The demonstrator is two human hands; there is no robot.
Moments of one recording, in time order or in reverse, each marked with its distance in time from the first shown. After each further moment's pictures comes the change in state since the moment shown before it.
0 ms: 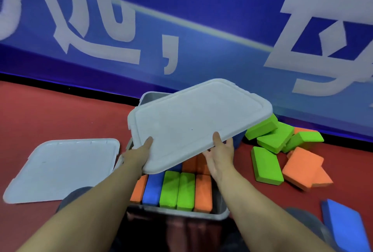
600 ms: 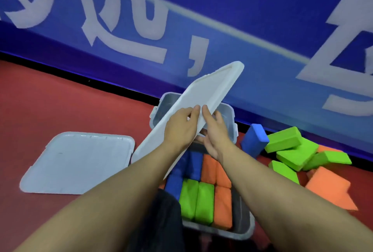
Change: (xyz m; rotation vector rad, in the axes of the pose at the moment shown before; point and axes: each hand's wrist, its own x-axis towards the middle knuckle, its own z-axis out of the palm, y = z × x) left_hand -0.021 0.089 0.009 0.300 -0.122 0.974; right_hand 0.003 0.033 0.136 -0.476 -0.350 0.084
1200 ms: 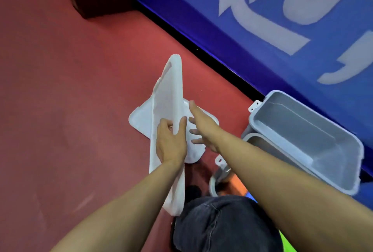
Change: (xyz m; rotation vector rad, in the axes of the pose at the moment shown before) left_hand -0.103 -0.240 -0.196 -0.122 0.849 -0.669; right_hand -0.004 0.180 0.280 -0.788 -0.676 0.400
